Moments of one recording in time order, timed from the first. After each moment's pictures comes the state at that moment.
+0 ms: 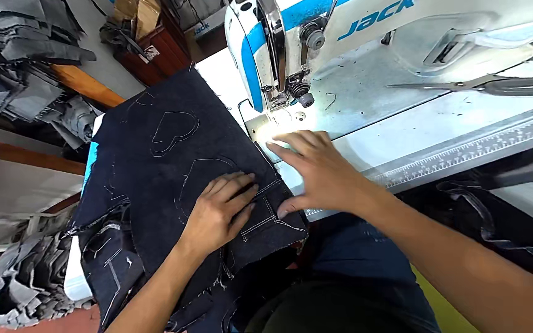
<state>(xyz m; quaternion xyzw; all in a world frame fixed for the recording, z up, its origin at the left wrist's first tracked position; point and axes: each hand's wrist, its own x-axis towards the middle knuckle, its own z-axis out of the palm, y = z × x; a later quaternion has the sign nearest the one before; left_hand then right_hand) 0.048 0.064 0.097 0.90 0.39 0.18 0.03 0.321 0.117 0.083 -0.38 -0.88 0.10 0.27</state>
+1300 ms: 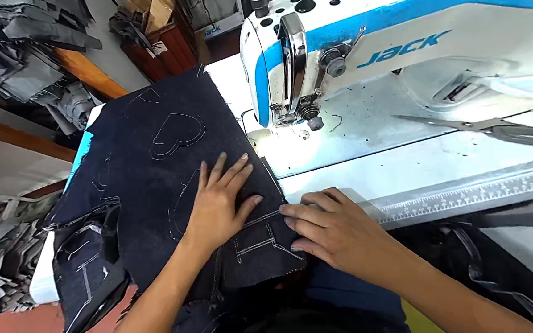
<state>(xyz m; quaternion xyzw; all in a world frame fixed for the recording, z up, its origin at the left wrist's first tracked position) 0.082 0.089 0.090 0.82 0.56 0.14 0.00 0.356 0.081 0.065 -0.27 -0.93 0.03 0.25</state>
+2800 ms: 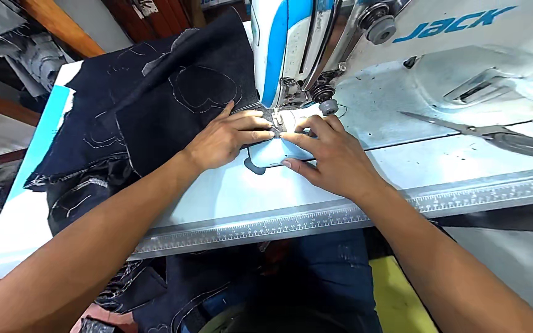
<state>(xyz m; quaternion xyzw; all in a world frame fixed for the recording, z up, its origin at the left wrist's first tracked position) 0.069 0.200 0.086 0.93 0.29 0.19 0.07 0.353 0.172 0.075 -0.38 -0.89 0.03 0.26</state>
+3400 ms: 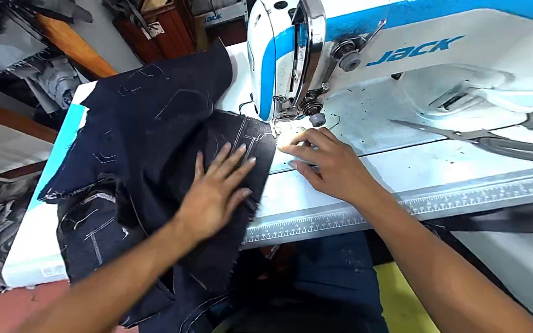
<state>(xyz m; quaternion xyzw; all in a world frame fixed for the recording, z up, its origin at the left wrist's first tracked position) 0.072 0.096 0.089 0.85 0.50 0.13 0.04 0.359 0.173 0.071 -0.32 -0.89 0.06 0.32</state>
